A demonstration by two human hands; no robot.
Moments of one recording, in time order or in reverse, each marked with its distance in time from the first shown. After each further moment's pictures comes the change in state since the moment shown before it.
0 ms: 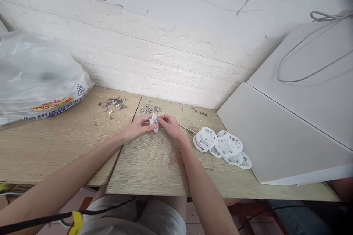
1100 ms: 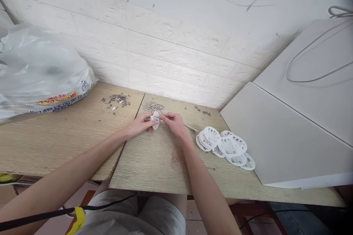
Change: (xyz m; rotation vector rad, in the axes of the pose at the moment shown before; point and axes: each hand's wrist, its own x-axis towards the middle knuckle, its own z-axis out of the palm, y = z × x) left_hand 0.000 0.006 0.002 0.029 0.073 -0.043; right_hand -0.004 -0.005 0.001 -0.035 0.101 0.008
